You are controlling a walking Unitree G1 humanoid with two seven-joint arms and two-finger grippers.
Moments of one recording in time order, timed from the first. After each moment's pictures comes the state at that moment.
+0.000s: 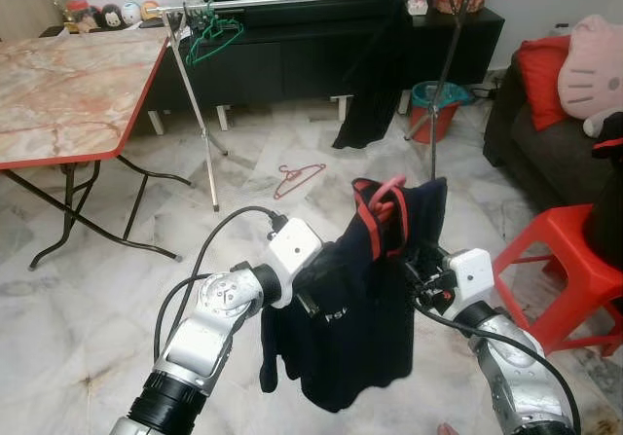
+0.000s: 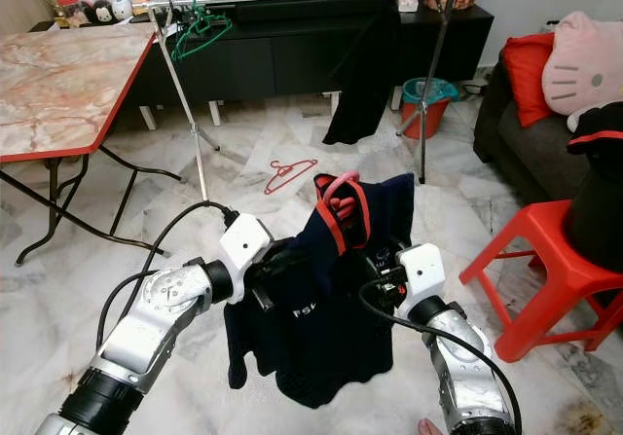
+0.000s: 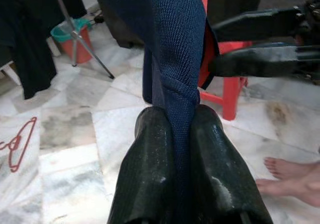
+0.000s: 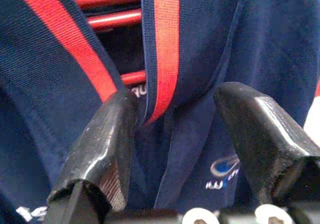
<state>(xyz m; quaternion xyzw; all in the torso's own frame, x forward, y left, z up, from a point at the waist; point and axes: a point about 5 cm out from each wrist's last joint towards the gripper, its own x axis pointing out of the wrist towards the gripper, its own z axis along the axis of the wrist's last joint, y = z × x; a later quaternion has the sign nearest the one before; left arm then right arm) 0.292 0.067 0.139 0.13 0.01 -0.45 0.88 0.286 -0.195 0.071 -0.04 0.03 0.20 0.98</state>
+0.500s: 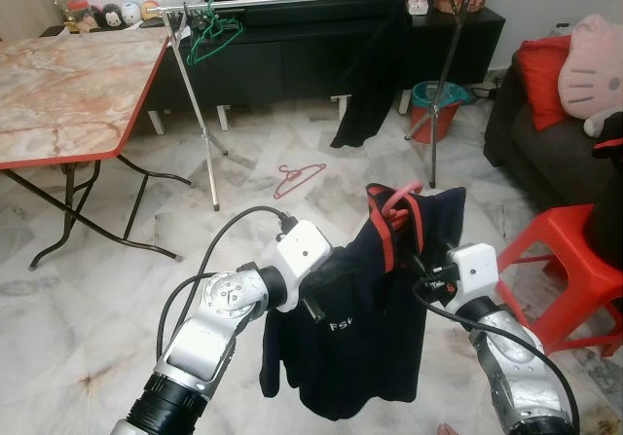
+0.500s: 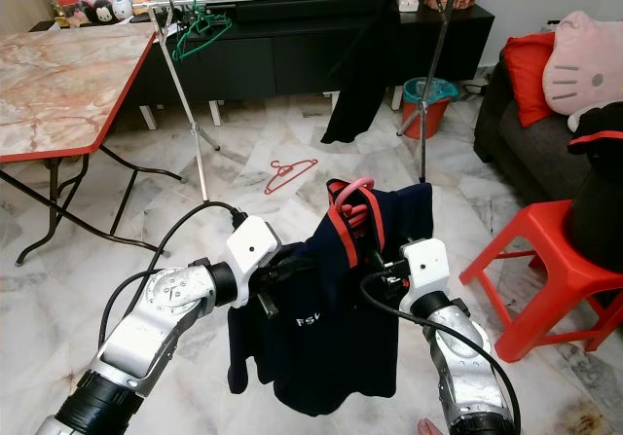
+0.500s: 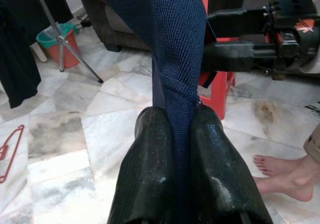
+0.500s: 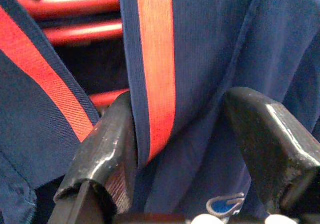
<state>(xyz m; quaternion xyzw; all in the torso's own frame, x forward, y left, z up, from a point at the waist) 0.286 0.061 0.143 0.13 0.01 -0.47 0.87 0.294 -0.198 0.076 -0.06 0.02 0.15 0.99</state>
